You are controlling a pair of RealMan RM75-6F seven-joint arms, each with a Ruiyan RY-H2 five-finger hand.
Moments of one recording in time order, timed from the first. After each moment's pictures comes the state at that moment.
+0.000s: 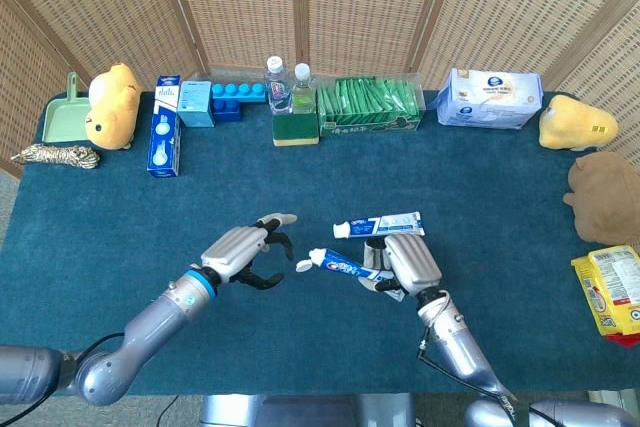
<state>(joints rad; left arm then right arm) -0.94 -1.23 -0.15 -2.05 0.74 0.91 0.14 0.56 -1.48 0.17 -1.84 -1.13 1.14 -0.22</state>
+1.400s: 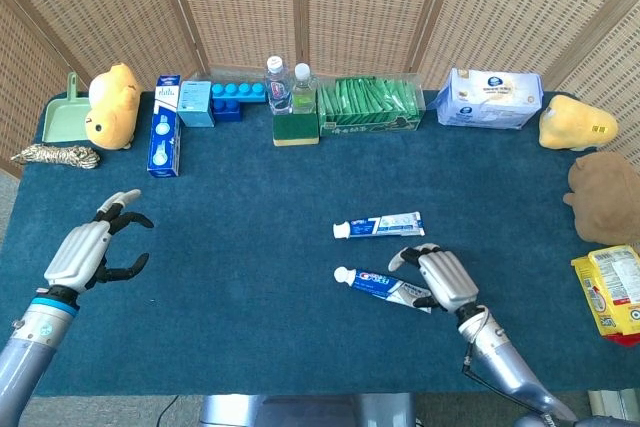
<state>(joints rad) -0.48 -0.93 -0.04 -2.11 1.08 1.20 0.00 0.48 -1.34 0.06 -1.73 -1.38 1.10 0.04</state>
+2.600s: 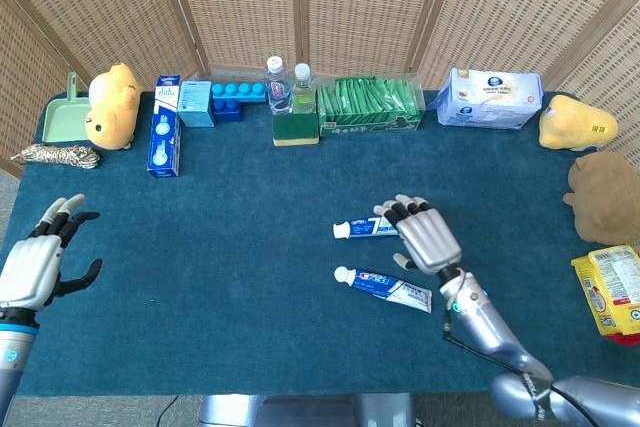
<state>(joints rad) -0.30 -0.95 -0.03 -2.03 1.20 1.36 0.12 0.64 -1.40 0.18 -1.68 -1.22 1.04 -0.47</state>
